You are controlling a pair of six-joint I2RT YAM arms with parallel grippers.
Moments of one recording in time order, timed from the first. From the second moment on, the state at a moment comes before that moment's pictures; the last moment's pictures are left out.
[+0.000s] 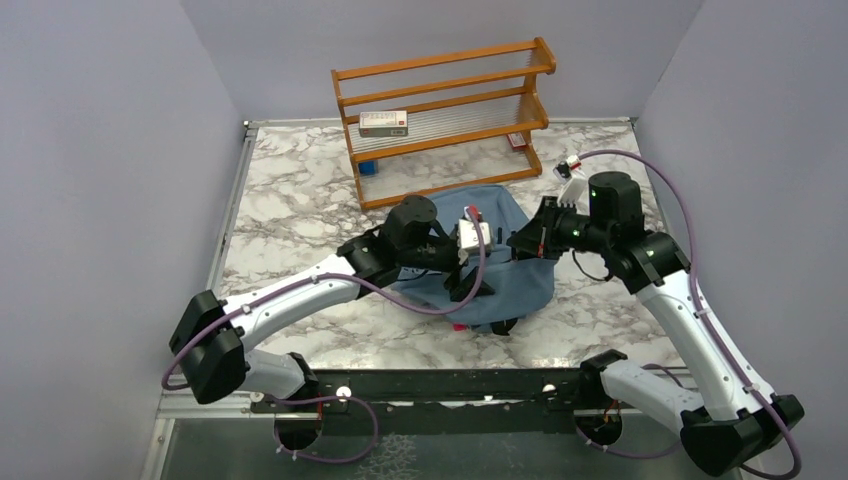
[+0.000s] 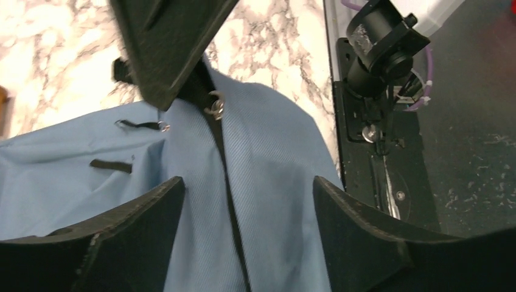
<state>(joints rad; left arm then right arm) -0.90 1.32 1.01 -0.03 0.62 0.19 0.37 0.97 1.09 -0.68 -0.45 0.45</state>
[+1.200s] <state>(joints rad) -0.96 1.19 0.99 -0.24 0.57 0.25 0.38 0.94 1.01 -0.79 0.08 0.51</state>
